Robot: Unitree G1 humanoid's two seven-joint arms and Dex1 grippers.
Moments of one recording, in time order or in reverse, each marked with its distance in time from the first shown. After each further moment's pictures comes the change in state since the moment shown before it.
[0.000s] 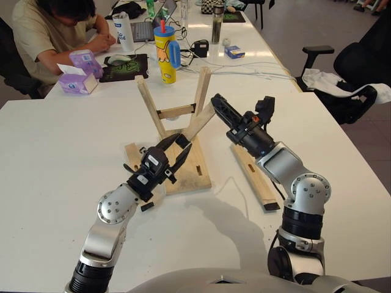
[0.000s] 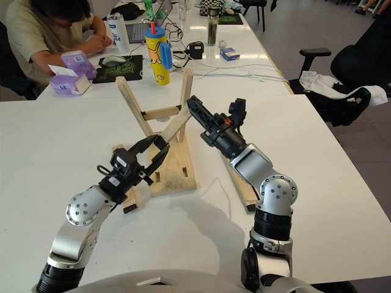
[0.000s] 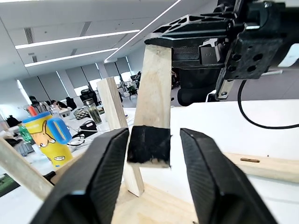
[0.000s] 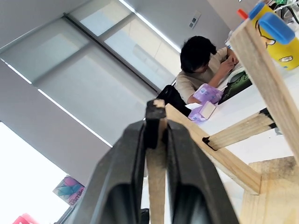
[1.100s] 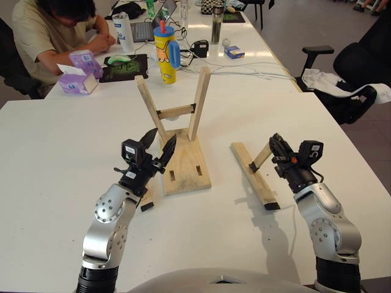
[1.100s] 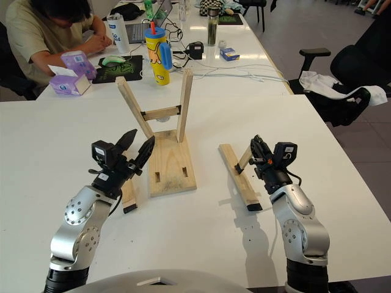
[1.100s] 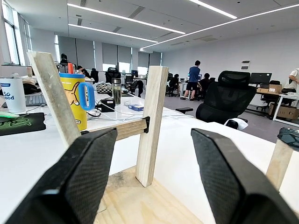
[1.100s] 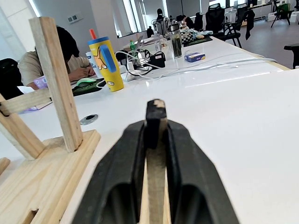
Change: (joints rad) left arm 0.024 -0.100 0.091 -0.001 -0.155 0.130 0.120; right arm 0.414 -0.204 0.014 -0.082 -0.659 -0.382 0.151
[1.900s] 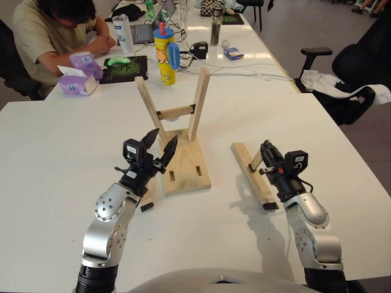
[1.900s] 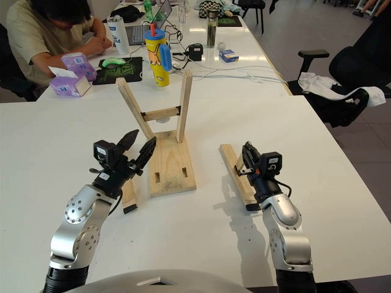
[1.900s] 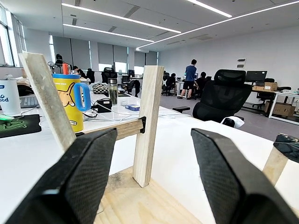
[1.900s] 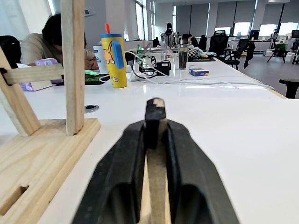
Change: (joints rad) left arm -0.010 0.008 -0.001 0.012 0.000 0.004 -0.017; right arm 0.081 0.033 0.156 0.078 -0.262 -0.262 0.045
